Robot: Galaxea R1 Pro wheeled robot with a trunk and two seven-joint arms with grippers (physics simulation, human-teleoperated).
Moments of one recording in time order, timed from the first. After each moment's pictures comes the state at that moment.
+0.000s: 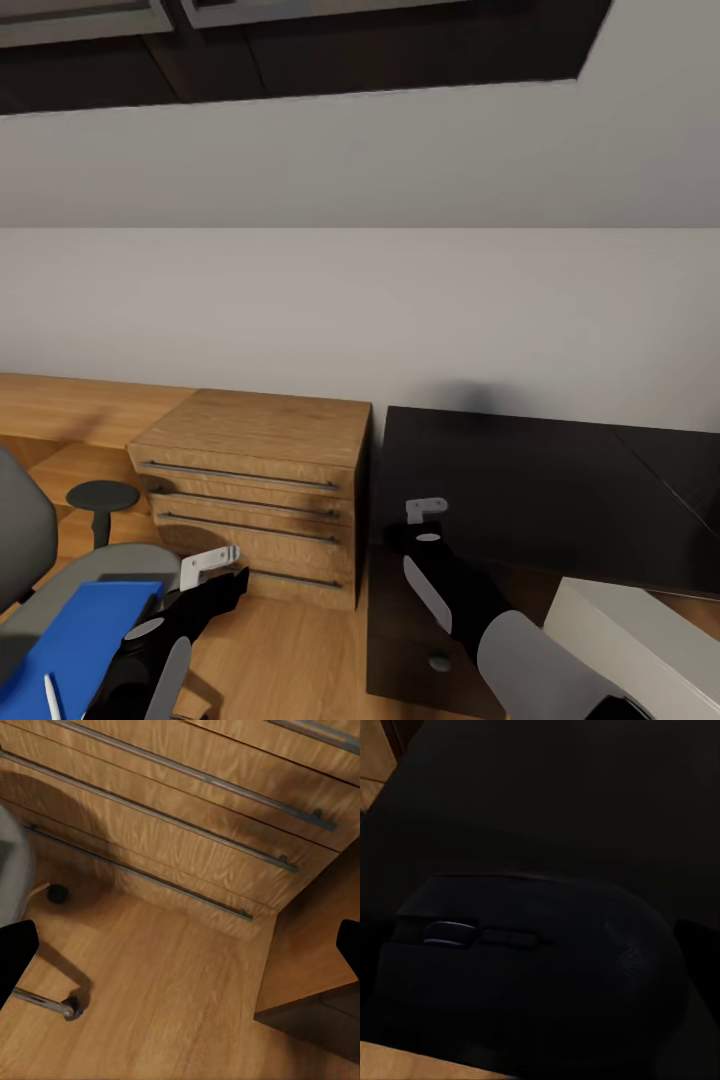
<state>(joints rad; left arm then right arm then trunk) -0.11 -0.05 0.05 -1.53 0.21 0.63 0.21 -0.70 0.13 0.49 -0.60 -0.37 0.32 -0.38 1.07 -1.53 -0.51</state>
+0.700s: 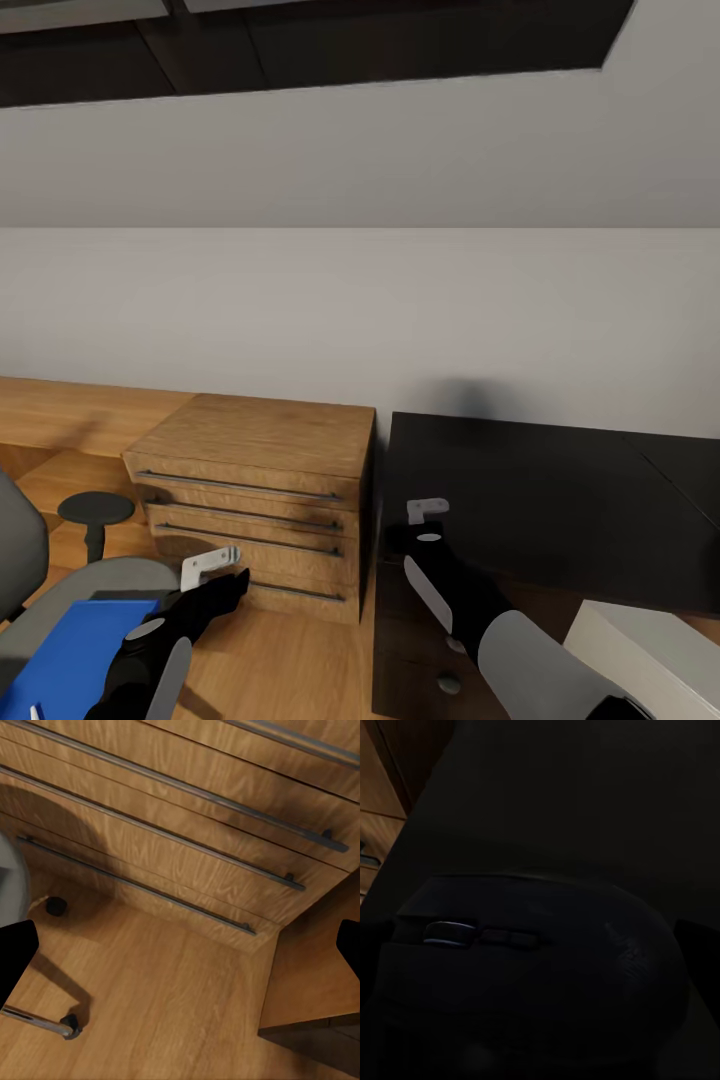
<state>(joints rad) -0.11 -0.05 0.04 -1.53 0.21 0.63 0.21 -0.70 0.13 0.49 -0.60 -0.38 0.32 -0.38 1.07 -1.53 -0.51</state>
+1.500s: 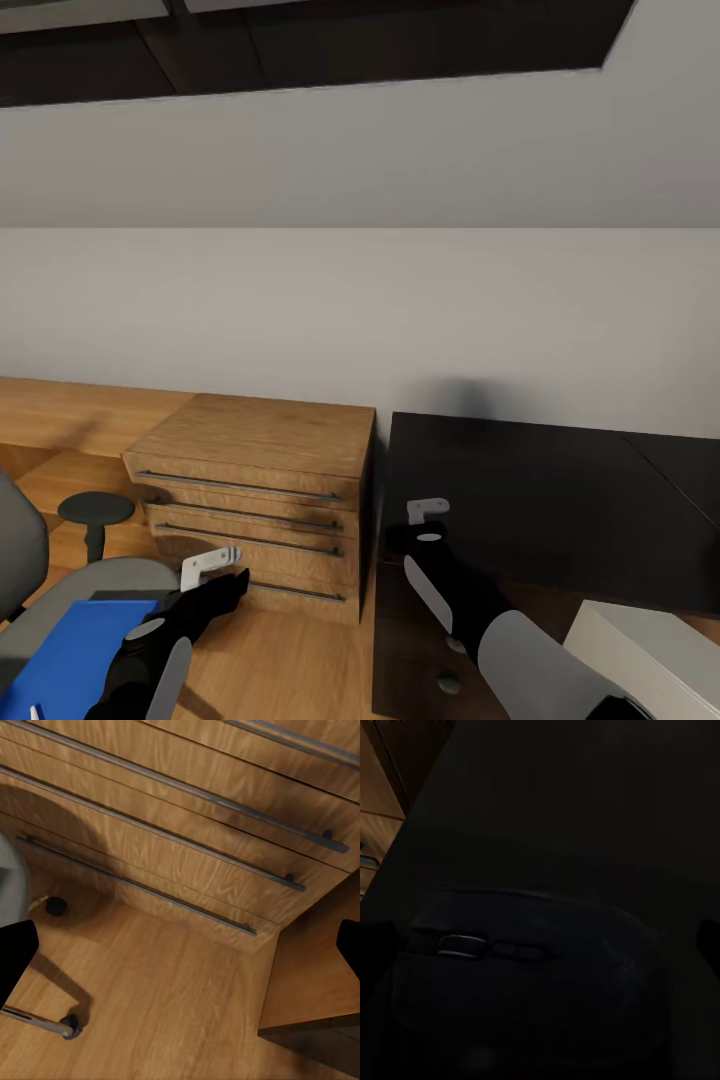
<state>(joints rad) -0.11 -0.05 0.05 -1.53 0.21 0.63 0.21 -0.70 0.13 0.49 -0.60 -0.38 0.32 -0.39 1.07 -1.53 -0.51</state>
